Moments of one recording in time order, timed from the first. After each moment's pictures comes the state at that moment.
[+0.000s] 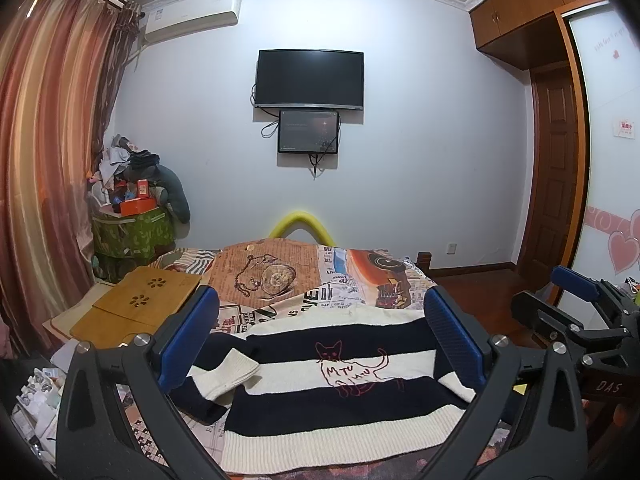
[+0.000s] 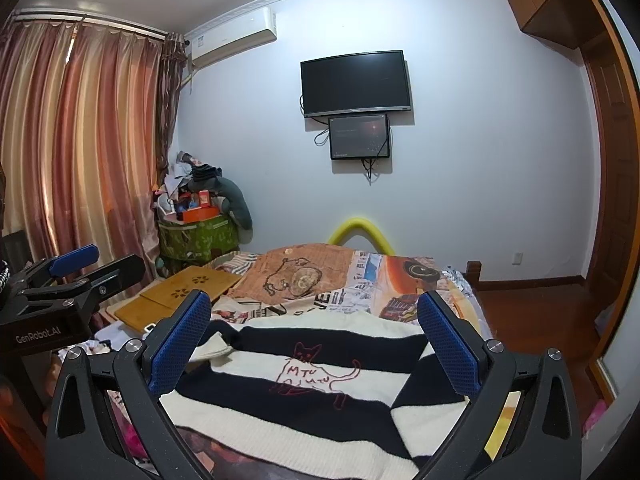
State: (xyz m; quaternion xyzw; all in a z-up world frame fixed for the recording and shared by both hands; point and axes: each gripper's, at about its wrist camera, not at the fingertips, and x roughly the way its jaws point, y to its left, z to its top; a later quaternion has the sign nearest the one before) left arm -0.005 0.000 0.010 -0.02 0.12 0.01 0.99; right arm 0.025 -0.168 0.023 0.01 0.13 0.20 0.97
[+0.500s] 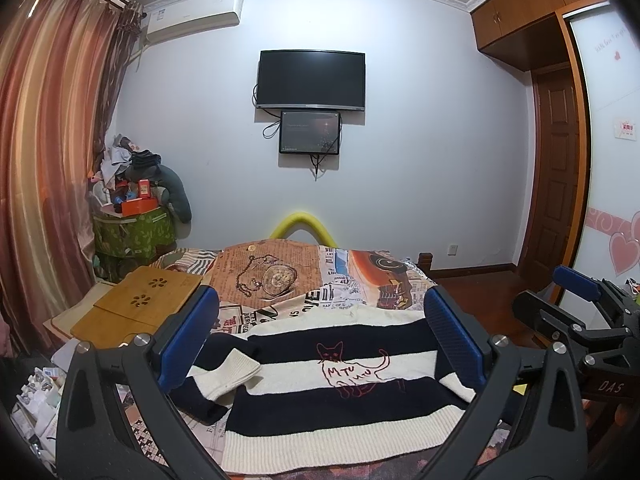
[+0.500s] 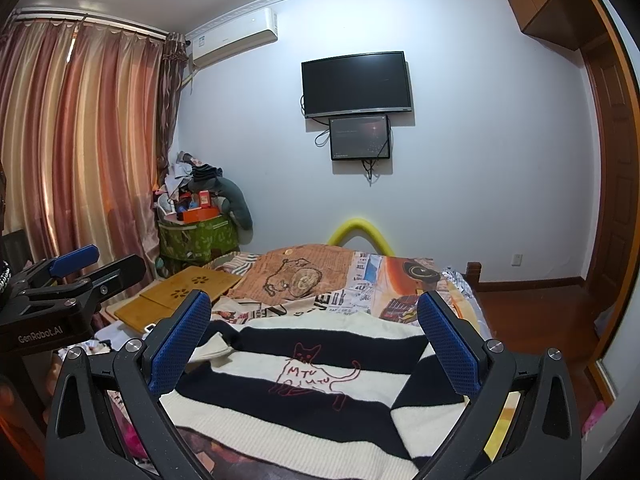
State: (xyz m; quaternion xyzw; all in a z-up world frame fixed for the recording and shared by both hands) left arm -0.006 0.000 0.010 -0.02 0.12 0.01 0.99; right arm 0.025 -0.169 0.024 0.01 0.13 0.20 0.97
